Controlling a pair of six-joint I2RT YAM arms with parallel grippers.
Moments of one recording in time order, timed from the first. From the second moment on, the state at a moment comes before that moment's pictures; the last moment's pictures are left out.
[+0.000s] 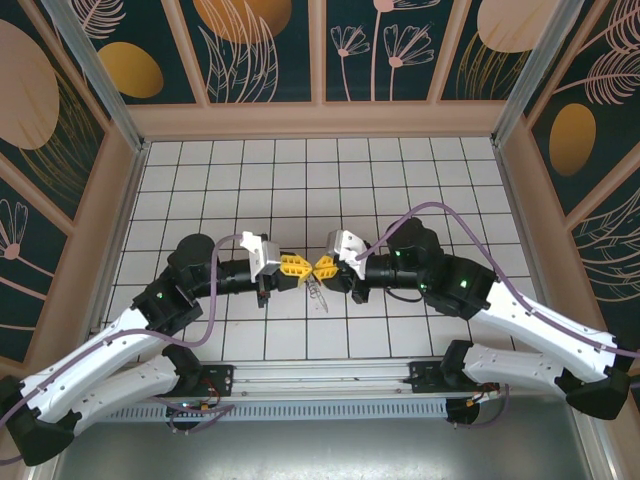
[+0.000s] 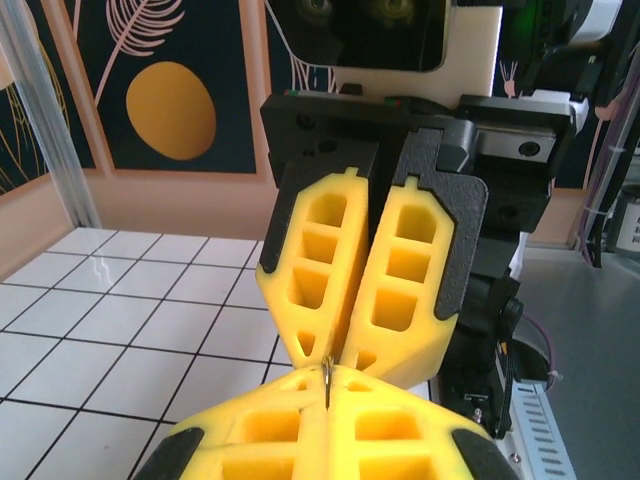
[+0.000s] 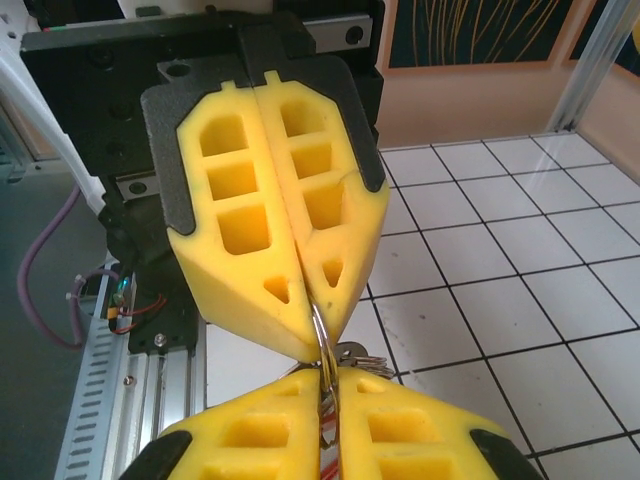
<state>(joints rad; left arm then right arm) -0.82 0.79 0.73 -0.01 0.60 0.03 1.05 0.95 1.00 -0.39 -0.34 -0.19</state>
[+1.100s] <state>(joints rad) -0.82 0.95 0.93 -0.36 0.54 0.23 1.05 1.00 1.08 -0.58 -0.22 -0.22</state>
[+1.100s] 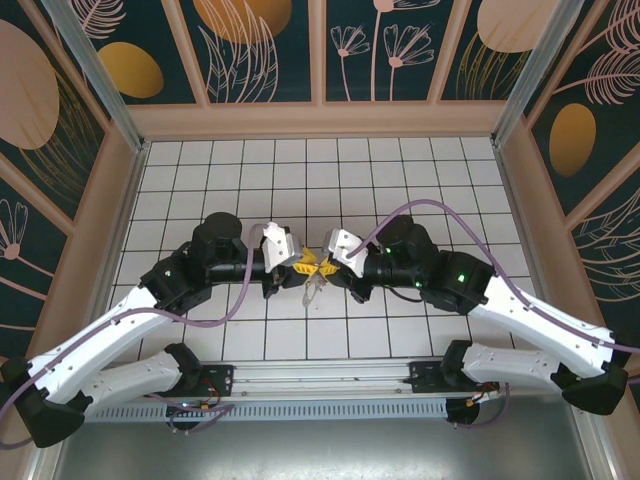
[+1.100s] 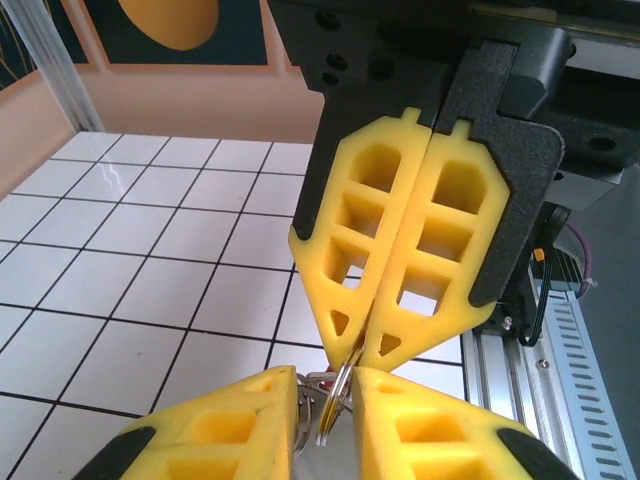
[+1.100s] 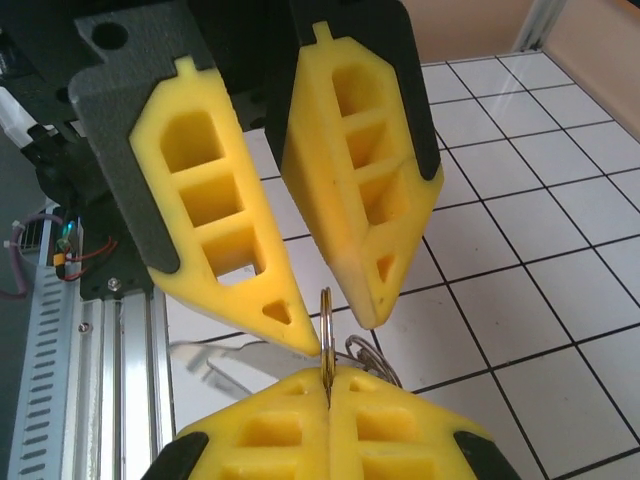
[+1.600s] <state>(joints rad) -0.82 0.96 0.93 -0.38 0.56 0.24 1.05 1.01 1.08 -0.60 -0.21 -0.22</state>
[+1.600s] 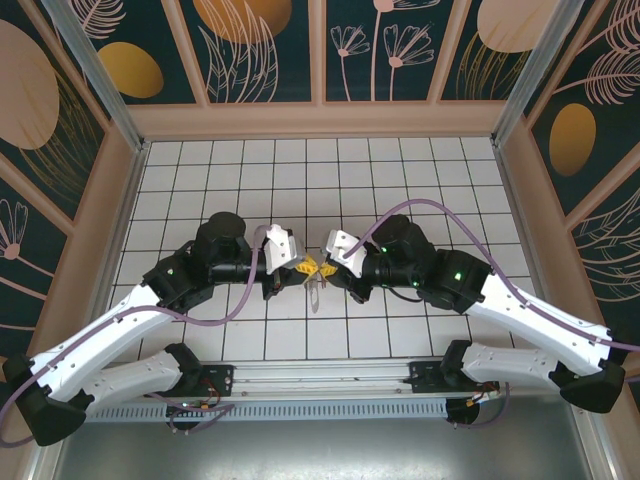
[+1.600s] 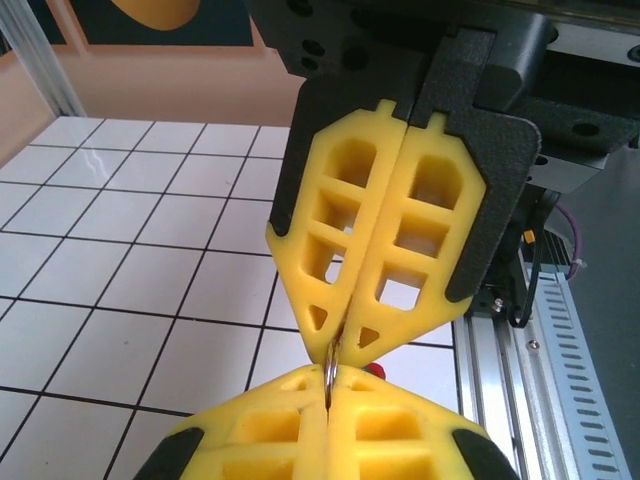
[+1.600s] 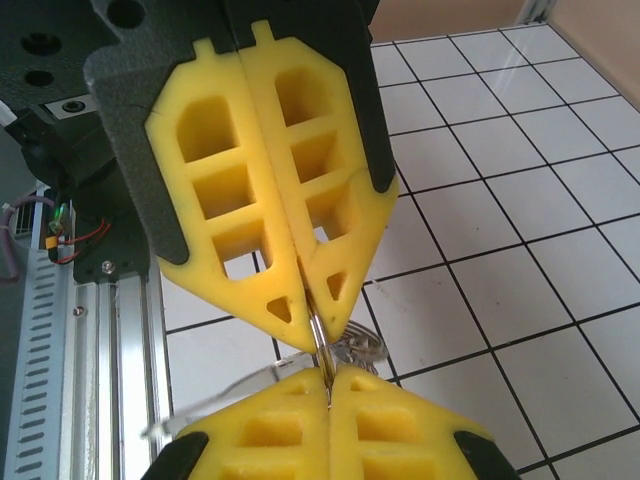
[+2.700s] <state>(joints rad) -0.82 0.77 0.71 0.16 0.57 -0.05 1.06 0.91 1.02 -0.44 -0.24 -0.18</state>
